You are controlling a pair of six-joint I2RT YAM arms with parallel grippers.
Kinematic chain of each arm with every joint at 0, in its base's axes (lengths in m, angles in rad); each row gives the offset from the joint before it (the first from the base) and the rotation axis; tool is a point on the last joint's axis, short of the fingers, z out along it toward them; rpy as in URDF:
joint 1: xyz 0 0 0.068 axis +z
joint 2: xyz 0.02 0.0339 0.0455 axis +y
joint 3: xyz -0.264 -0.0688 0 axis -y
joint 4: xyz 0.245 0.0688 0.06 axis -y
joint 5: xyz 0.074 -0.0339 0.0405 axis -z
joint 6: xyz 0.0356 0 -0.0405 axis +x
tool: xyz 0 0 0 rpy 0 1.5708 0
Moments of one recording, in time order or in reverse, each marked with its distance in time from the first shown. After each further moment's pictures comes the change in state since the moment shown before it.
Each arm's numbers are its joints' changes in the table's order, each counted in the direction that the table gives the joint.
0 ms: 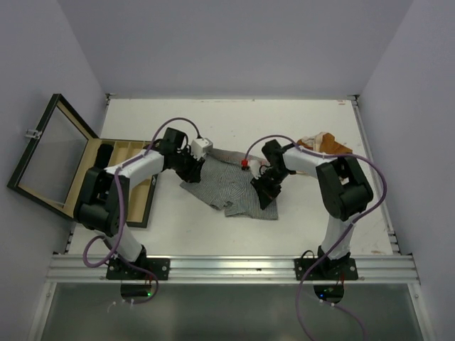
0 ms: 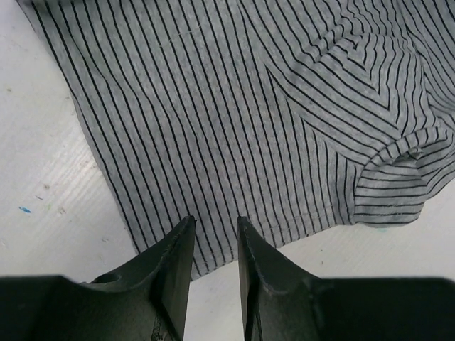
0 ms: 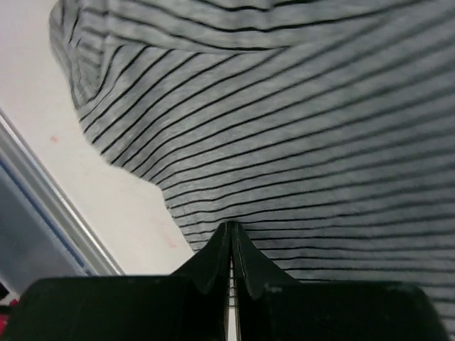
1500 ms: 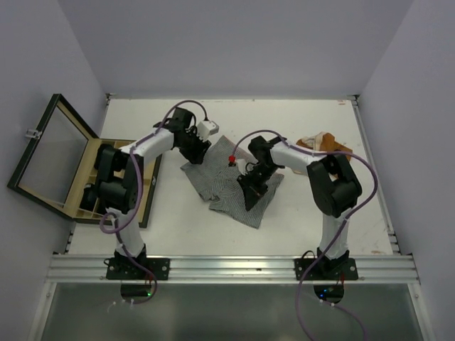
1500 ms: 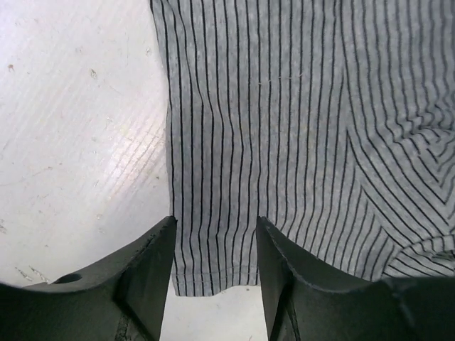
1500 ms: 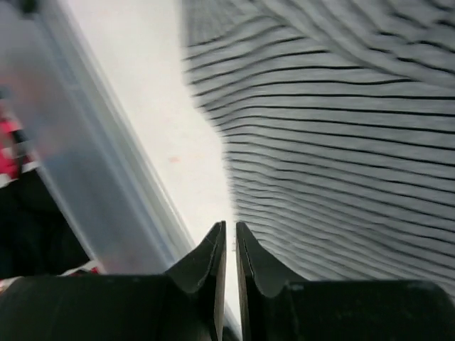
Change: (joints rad) left arm 0.011 0.269 0.373 -0.126 -0.137 0.109; right arm 0.115 0.076 0.164 -0.142 -0.161 0.101
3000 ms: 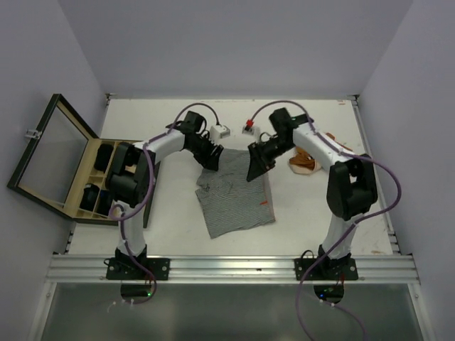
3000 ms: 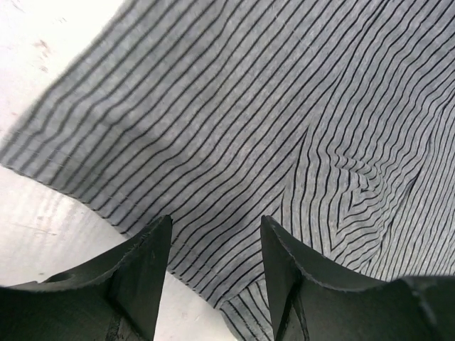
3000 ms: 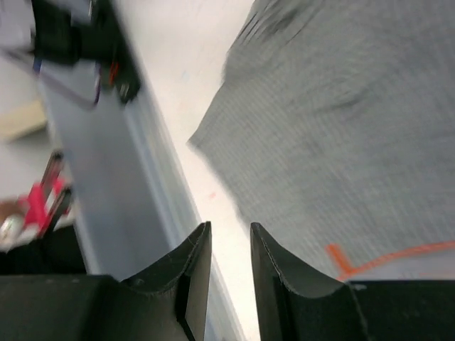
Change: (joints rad) left arm -0.062 0.107 0.045 0.012 0.210 -0.078; right arm -0.100 -0.091 0.140 -0.119 -0.227 -0.029
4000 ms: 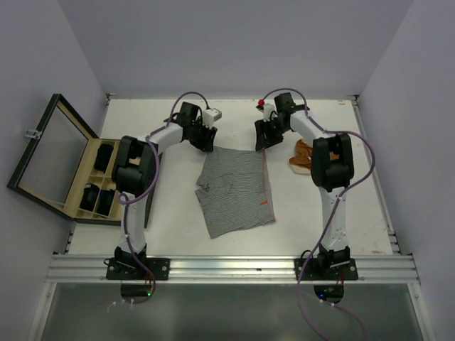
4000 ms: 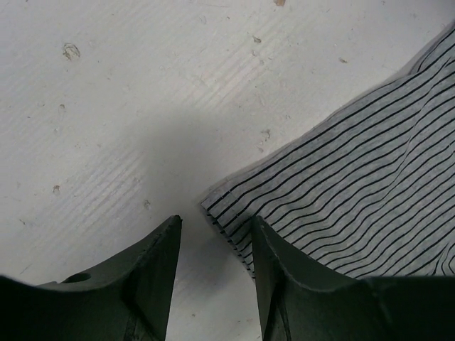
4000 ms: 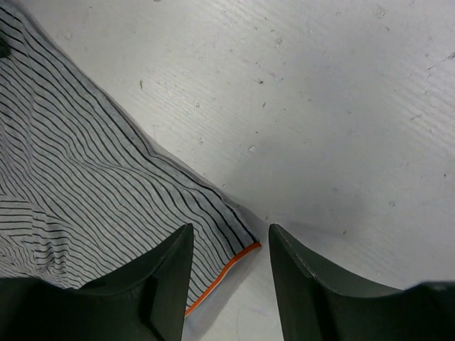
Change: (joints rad) left arm 0.071 0.141 0.162 0.164 -0.153 -0.135; right arm -0.203 0.408 0.413 0.347 0.481 0.253
